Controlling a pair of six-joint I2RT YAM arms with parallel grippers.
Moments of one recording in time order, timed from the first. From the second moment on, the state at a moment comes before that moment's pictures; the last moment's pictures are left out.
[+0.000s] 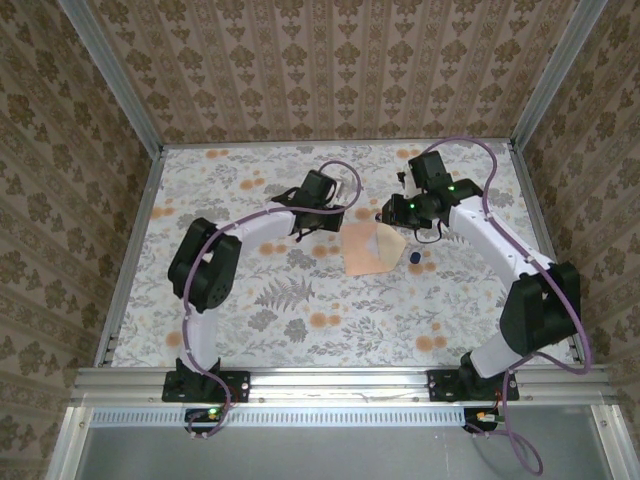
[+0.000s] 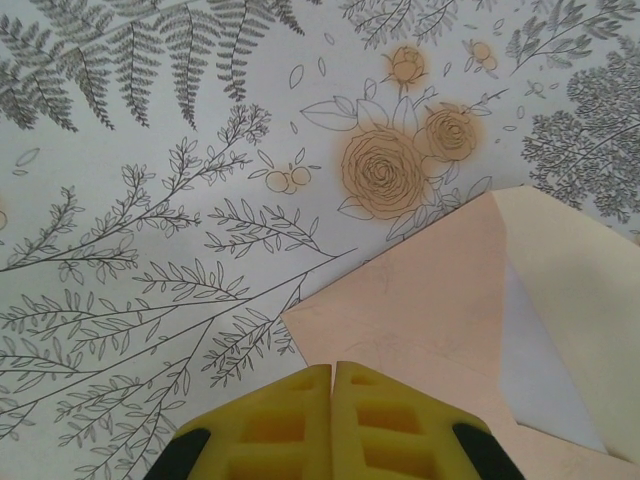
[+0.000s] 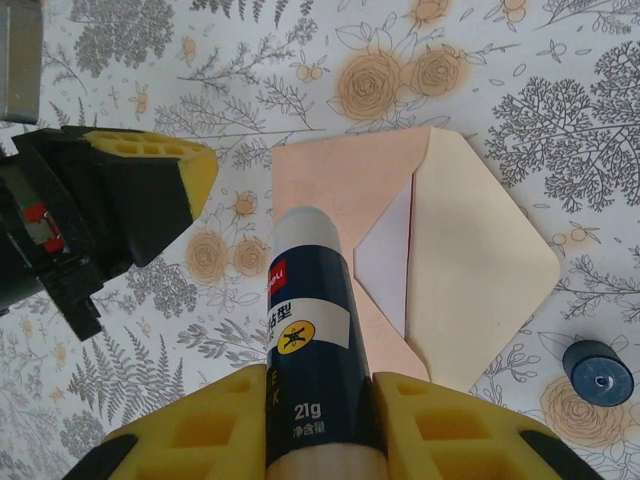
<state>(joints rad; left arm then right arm) -0.68 2.00 1.42 -0.28 0.11 -0.30 0.28 1.56 1.31 -0.78 -0.24 0.41</state>
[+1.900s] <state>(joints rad) -0.68 2.15 1.45 -0.20 0.14 -0.39 0.35 1.84 1.36 -0.86 -0.27 0.39</state>
